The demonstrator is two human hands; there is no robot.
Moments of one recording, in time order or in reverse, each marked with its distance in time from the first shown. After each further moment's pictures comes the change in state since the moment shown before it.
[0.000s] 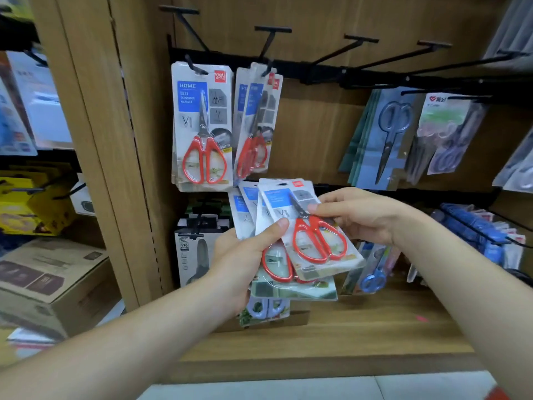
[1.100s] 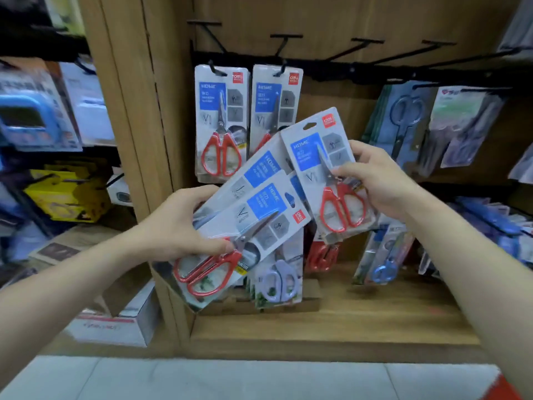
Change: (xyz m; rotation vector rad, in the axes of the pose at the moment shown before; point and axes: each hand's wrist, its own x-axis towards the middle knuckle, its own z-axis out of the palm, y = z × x) left_hand -0.019 0.082 -0.104 1.105 -0.305 0.541; right_hand -0.004 -0.013 -0.007 0.114 0.229 -0.532
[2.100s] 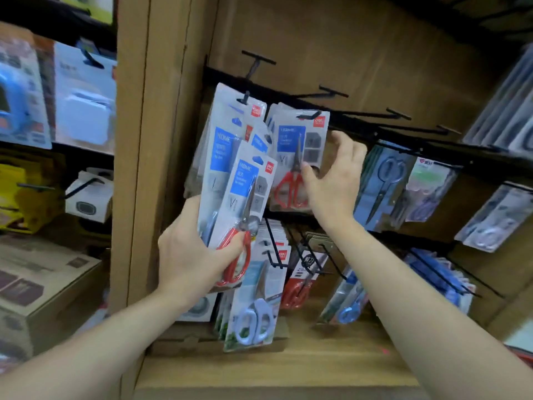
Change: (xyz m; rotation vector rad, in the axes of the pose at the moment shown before) left_hand 0.037 -0.042 0.055 -0.193 0.843 0.082; right_hand 0.076 -0.020 0.078 -0.789 0.744 -0.464
